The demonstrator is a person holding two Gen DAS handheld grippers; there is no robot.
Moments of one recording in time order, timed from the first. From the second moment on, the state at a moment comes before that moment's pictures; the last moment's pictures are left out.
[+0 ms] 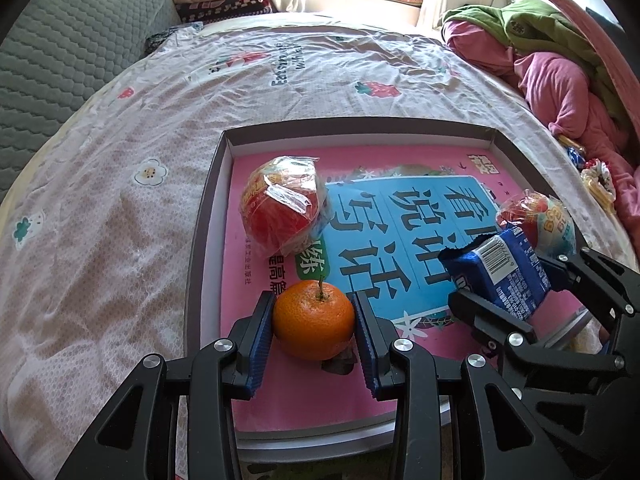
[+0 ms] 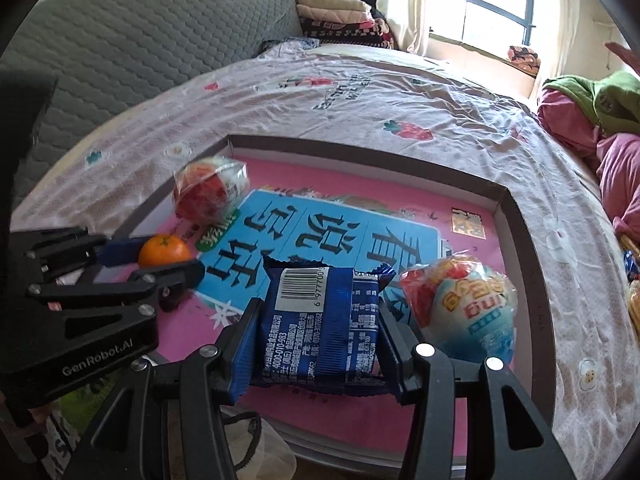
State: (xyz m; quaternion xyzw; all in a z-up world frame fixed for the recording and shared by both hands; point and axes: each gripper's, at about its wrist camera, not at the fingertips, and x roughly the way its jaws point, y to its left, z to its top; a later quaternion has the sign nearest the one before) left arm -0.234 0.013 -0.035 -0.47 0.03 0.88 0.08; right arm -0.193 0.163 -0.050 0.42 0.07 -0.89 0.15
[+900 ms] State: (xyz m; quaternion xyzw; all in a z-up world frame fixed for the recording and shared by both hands) left arm -0.238 0.015 -0.036 -0.46 0.04 0.88 0.08; right arm -0.195 0.170 -0.057 0.43 0.05 -0.89 0.14
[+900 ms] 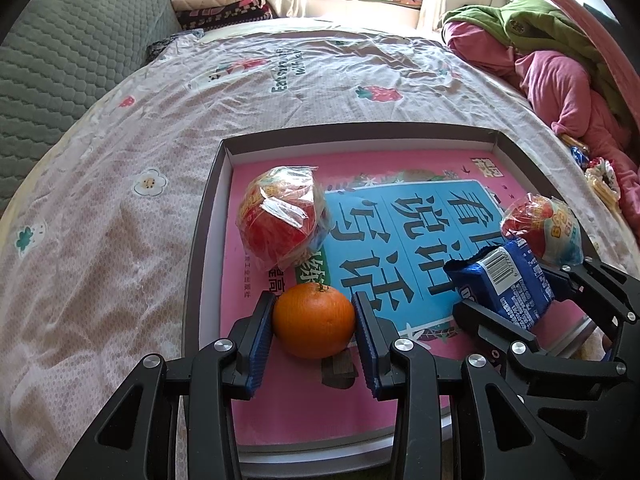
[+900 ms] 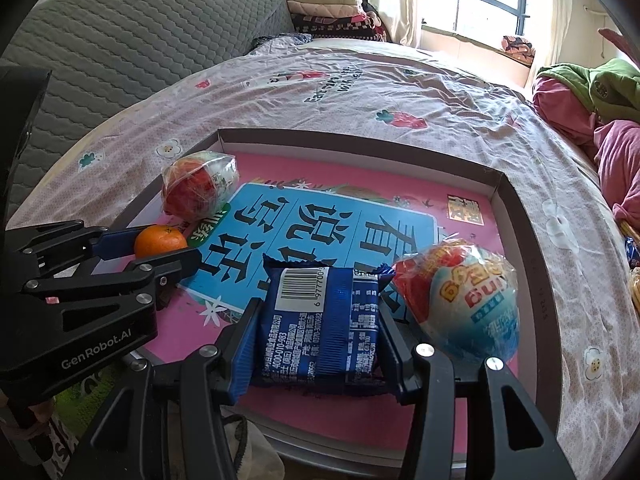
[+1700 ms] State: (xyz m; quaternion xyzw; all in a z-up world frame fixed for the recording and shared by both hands) left arm -0.242 0.022 -0.037 -0.46 0.05 0.88 0.07; right arm -0.194 0.172 -0.055 0.44 0.05 -0.89 0.13
